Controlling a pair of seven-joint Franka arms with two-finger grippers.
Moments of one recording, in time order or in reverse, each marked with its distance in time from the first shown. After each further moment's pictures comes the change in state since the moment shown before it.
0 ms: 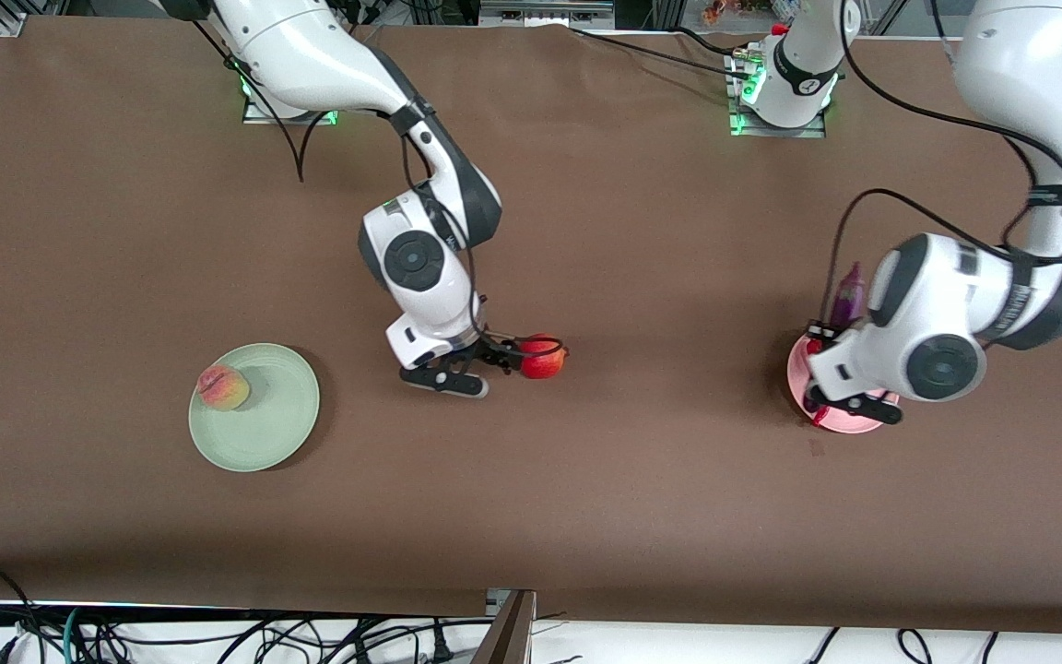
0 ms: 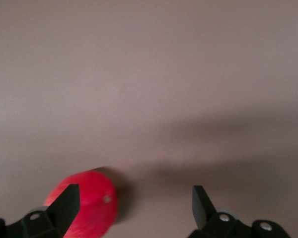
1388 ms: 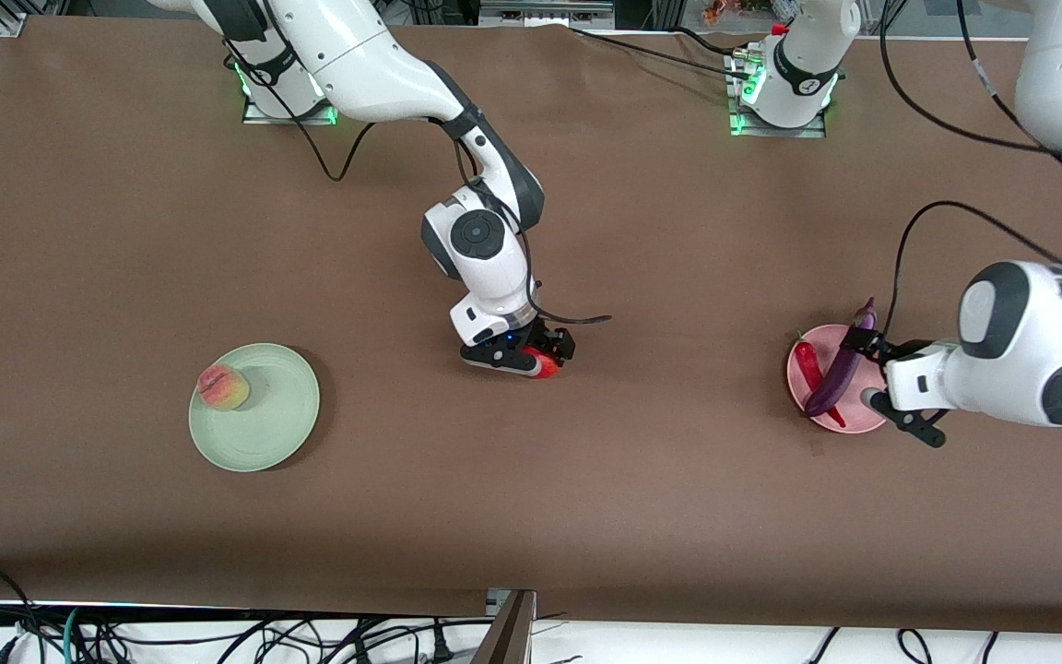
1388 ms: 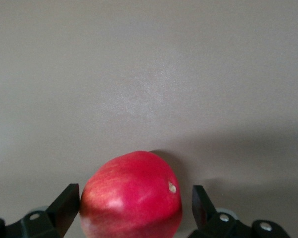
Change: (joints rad) left arm 0.114 0.017 -0.034 0.094 -0.137 0.012 0.325; right arm 0.087 0.100 -0.001 -0.001 -0.003 0.223 0.116
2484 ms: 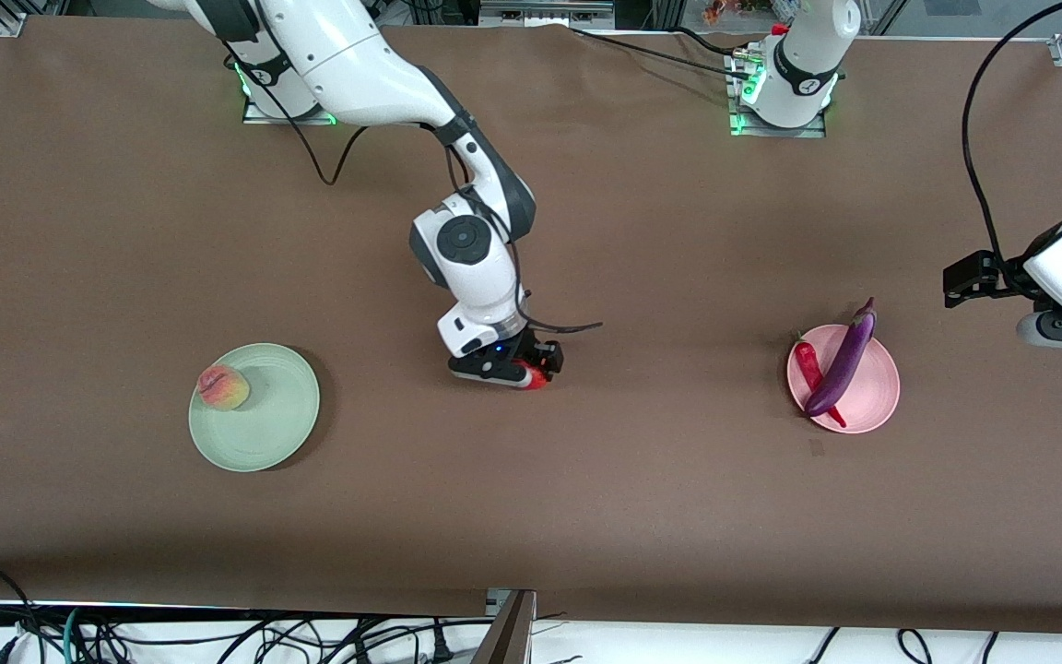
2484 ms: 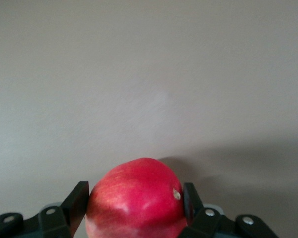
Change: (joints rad) left arm -0.284 -0.393 0.252 0.069 0.004 -0.061 -0.418; right arm -0.052 -0.029 -0.026 0.028 -0.008 -0.066 -0.103
